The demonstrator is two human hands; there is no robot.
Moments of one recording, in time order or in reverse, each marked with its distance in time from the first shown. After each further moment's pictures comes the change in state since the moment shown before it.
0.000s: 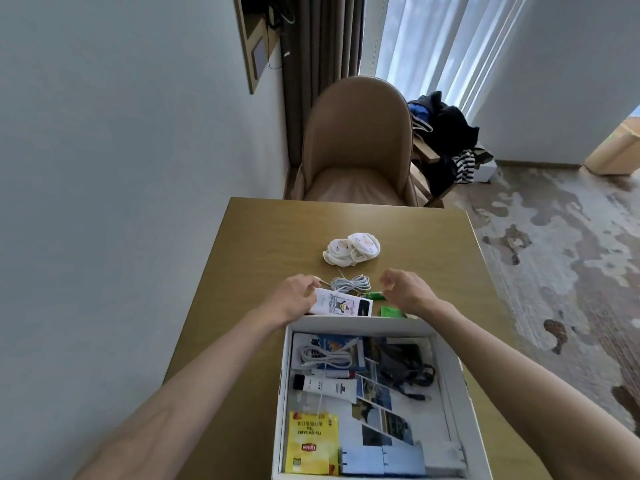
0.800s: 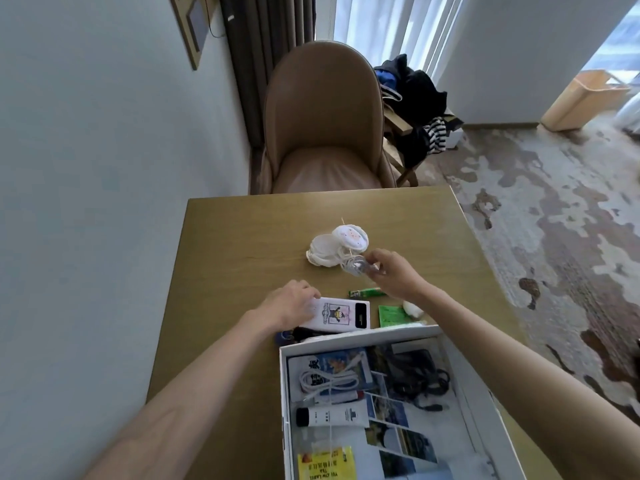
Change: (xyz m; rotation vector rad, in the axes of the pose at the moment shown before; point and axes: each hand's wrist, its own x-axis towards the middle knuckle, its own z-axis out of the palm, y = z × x) left_hand 0.075 -0.033 0.027 0.272 -0.281 0.180; right_hand 0.047 -0.004 0.009 0.315 0.099 -0.044
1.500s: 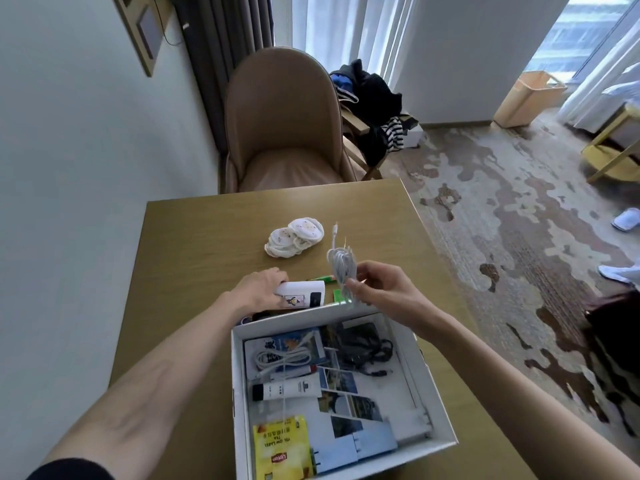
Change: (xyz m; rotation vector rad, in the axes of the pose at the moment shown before) left_hand 0.007 0.033 -0.003 0.064 -0.003 0.061; right_hand -0.147 -0.021 -0.052 0.570 -0.038 -0.025
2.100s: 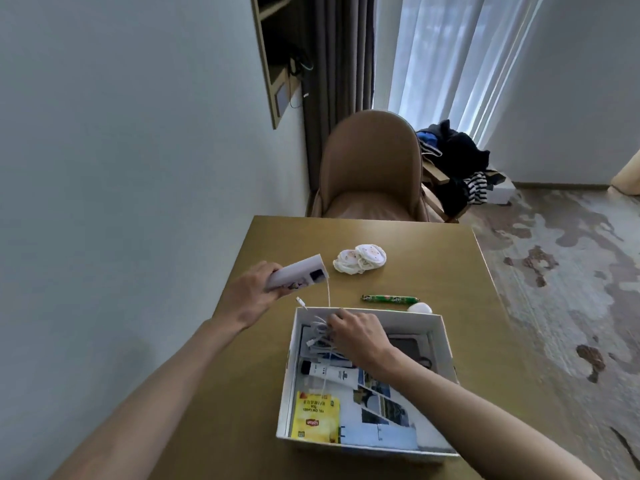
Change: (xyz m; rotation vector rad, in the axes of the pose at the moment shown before) left_hand -0.198 0.023 -0.042 -0.058 0.760 -0.215; right_hand 0.006 0.030 0.119 -1.159 -0.083 -0.589
